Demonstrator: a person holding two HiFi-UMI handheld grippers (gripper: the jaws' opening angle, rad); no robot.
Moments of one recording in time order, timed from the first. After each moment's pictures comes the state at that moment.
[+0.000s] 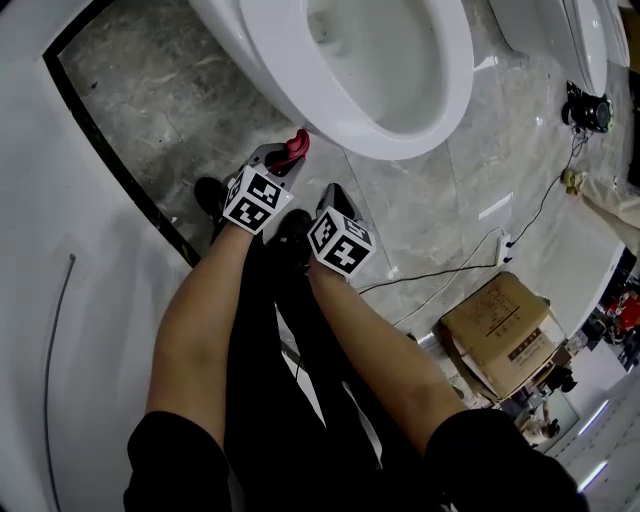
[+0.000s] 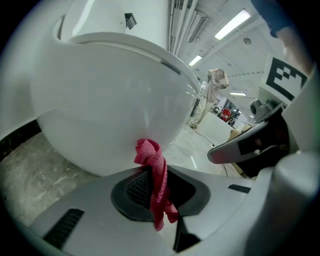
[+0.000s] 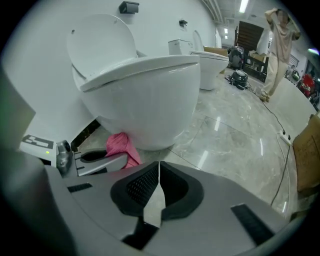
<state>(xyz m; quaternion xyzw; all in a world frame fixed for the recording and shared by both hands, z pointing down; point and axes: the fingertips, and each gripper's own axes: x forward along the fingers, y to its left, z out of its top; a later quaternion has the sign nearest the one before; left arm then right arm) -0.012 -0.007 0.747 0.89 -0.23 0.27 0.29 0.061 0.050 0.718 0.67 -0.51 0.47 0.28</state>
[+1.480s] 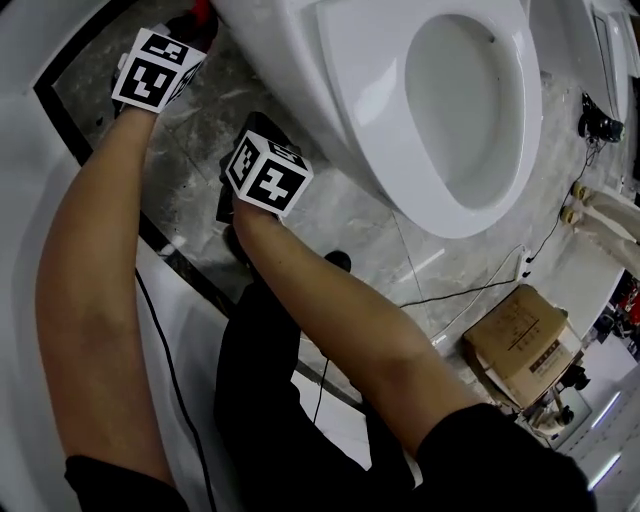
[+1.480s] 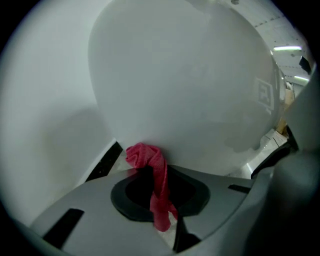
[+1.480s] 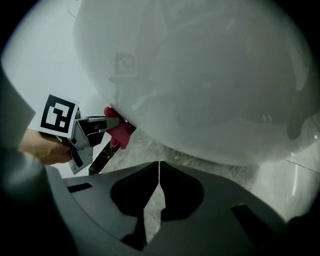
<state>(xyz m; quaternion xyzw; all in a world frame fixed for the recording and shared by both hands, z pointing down) -0.273 -0.341 0.787 0.86 -0.33 0.38 0.12 -0.188 -0.173 0.818 0.62 -0.58 0.50 0.16</state>
